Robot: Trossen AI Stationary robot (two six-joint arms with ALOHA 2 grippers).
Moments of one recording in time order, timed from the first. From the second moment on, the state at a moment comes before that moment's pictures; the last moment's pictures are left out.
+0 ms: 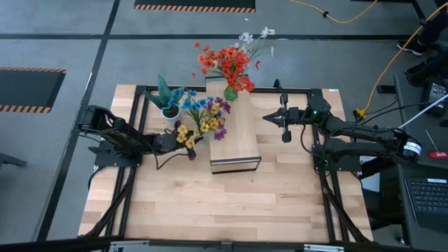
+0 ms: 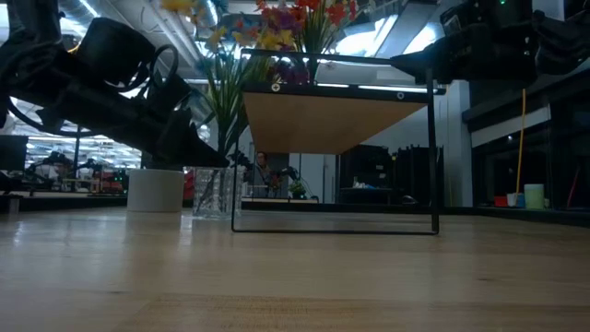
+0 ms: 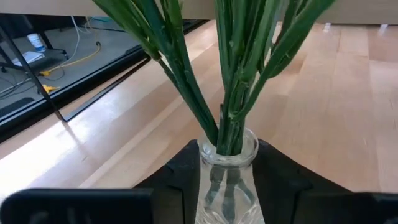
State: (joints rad) left arm -0.01 1.52 0.19 0.97 -0.53 -0.15; right arm -0.55 0.93 0.37 0.57 -0.58 -0.27
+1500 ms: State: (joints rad) left arm -0.37 1.52 0.19 0.94 -0.87 -0.34; right arm -0.55 0.93 0.37 0.56 -0.58 -0.27
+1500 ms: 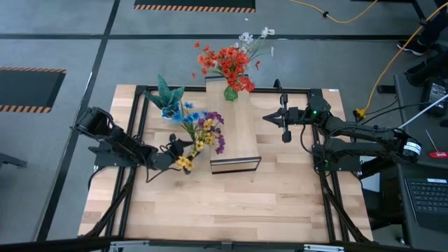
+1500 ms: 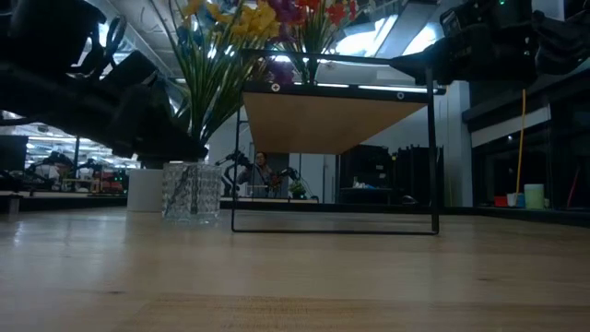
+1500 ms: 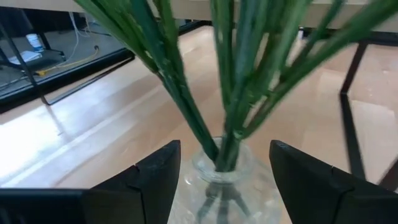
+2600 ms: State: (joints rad) left arm -0.32 1.51 0.19 0.91 -0.78 -0.34; right arm -0.55 0.93 0.37 0.56 -0.58 -0.27
